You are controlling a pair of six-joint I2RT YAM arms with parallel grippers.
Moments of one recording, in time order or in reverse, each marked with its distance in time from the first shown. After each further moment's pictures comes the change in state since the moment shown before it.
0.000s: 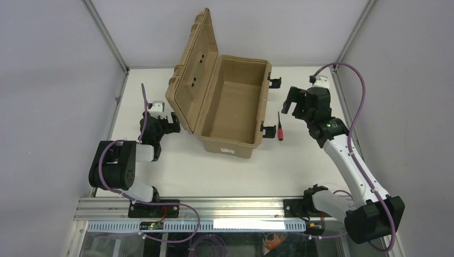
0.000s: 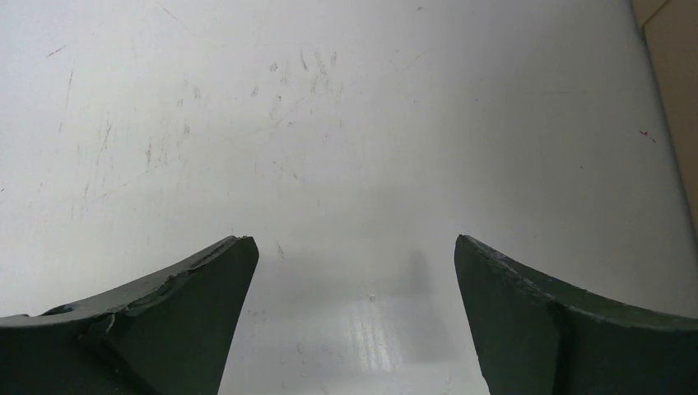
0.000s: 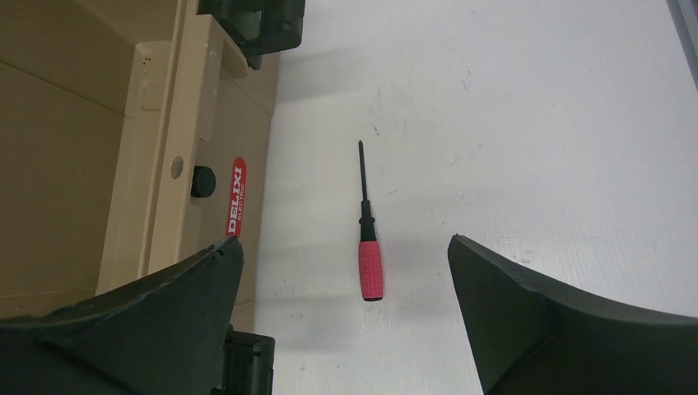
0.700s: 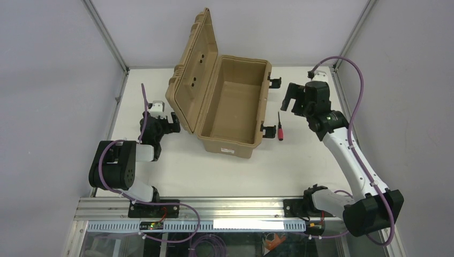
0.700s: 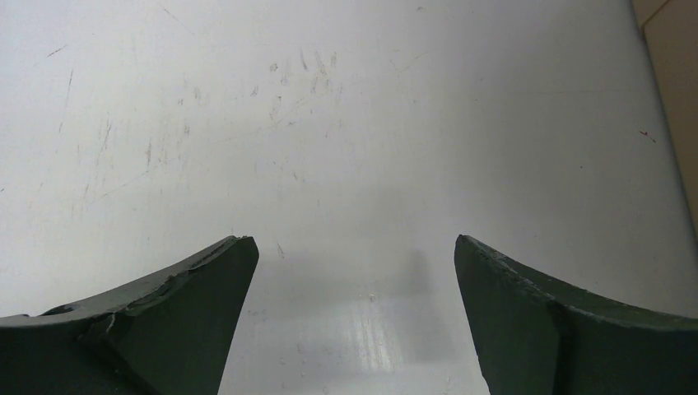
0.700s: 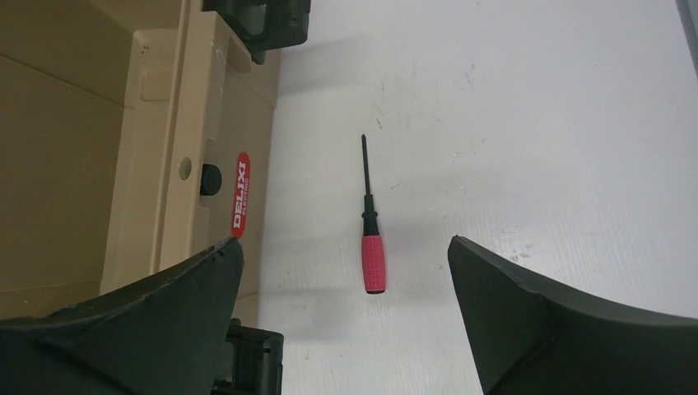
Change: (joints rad) left arm 0.000 0.000 0.000 0.000 0.000 0.000; right arm 0.000 0.048 0.071 -0.071 -0.013 0.000
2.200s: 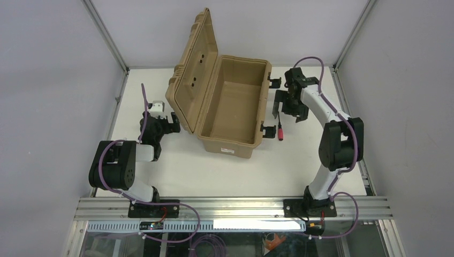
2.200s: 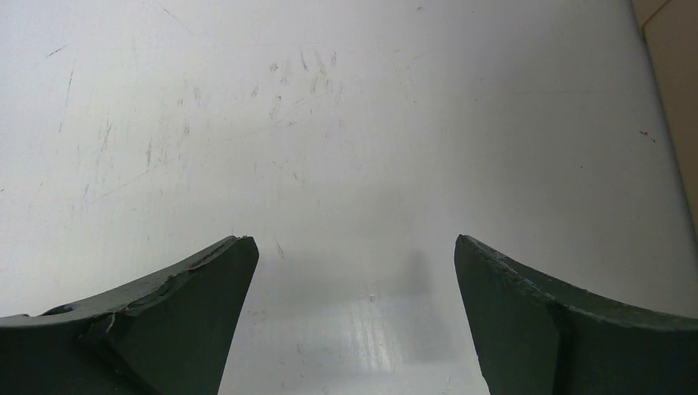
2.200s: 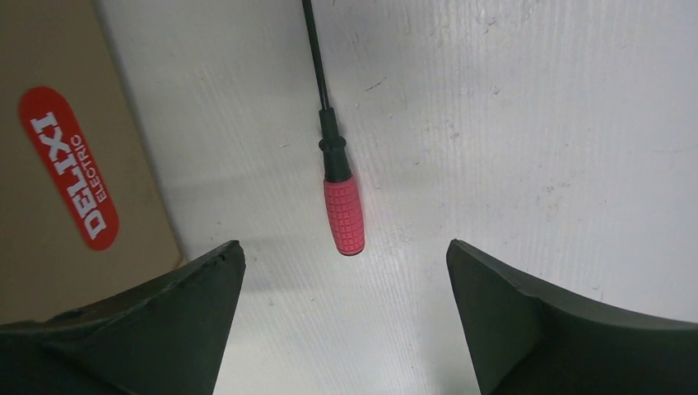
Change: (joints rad) left arm 0.000 0.000 0.000 0.000 0.000 0.000; right arm -0.062 0.652 0.416 -0.449 -0.133 0.005
